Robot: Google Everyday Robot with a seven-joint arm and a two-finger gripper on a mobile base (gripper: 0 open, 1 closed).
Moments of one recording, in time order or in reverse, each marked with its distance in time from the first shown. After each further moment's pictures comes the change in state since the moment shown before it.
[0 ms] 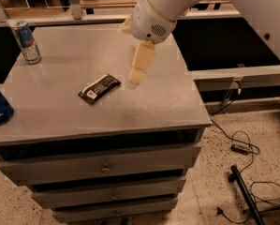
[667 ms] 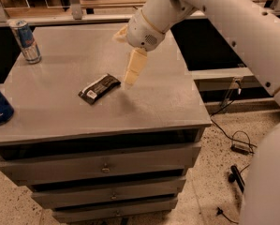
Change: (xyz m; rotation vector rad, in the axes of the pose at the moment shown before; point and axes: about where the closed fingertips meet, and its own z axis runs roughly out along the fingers) arm 0.019 -0.039 0.052 -0.054 -0.104 -0.012
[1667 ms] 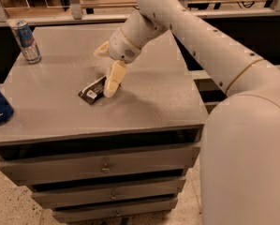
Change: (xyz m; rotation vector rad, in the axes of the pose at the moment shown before) arm -0.006 -0.026 0.084 -0.122 -0.112 -0.032
